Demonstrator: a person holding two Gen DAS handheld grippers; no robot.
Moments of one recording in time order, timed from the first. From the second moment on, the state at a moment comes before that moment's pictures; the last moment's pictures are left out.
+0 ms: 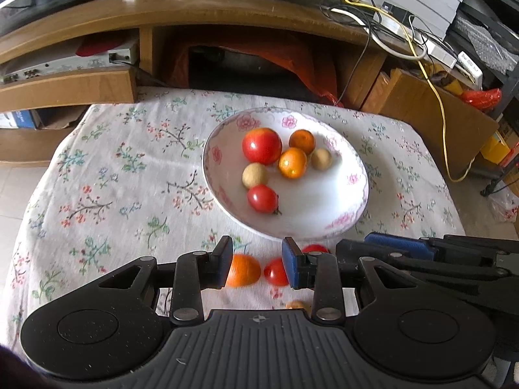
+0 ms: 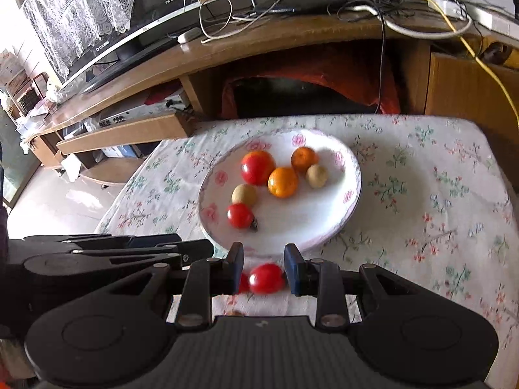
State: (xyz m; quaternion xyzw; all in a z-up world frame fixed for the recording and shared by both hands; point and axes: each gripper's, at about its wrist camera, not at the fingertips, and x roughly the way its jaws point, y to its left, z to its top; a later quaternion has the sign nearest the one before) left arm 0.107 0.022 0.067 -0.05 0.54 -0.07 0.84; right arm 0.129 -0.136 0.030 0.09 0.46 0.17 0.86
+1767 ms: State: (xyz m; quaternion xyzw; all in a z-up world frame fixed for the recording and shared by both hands) left arm 0.107 0.028 0.032 -0.03 0.57 -0.08 0.82; right arm 0.107 -0.126 -0.016 0.07 0.53 0.20 0.82
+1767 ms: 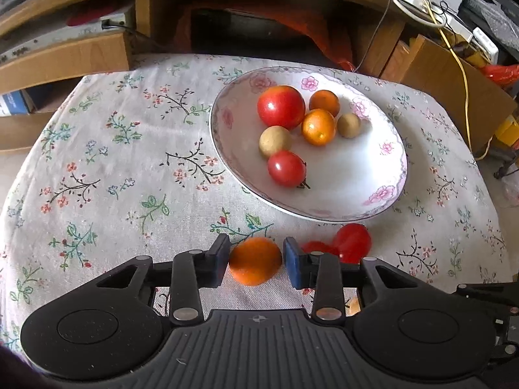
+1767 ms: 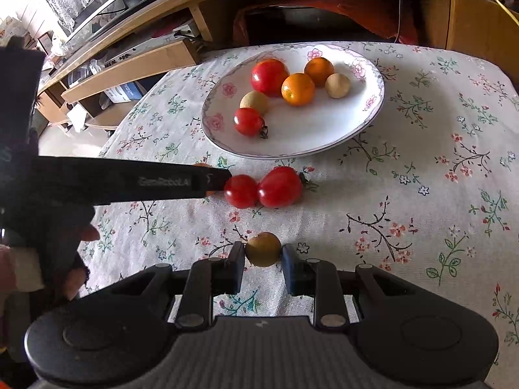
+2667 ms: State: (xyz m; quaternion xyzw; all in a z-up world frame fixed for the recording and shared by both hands) left arm 0.064 0.017 -0.040 -0.02 0.57 -0.11 0.81; right arm 0.068 -0.143 -0.008 0.02 0.54 0.17 0.83
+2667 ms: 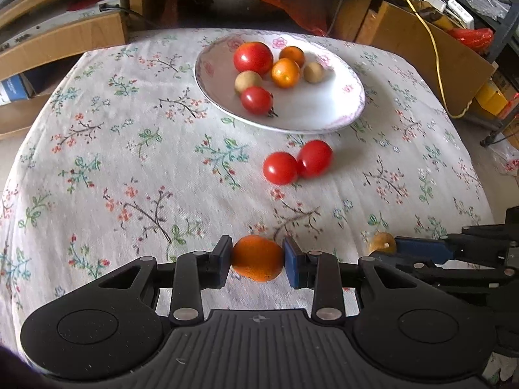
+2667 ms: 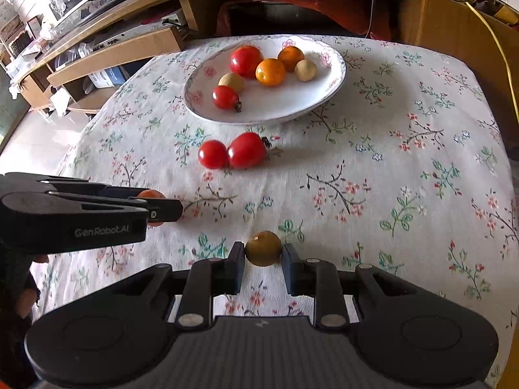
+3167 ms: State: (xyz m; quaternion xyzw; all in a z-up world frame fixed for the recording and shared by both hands) left arm 0.064 0.003 -0.043 -0.01 0.56 -0.12 0.82; right arm 0.062 -0.144 -0.009 0.01 0.54 0.17 0.82
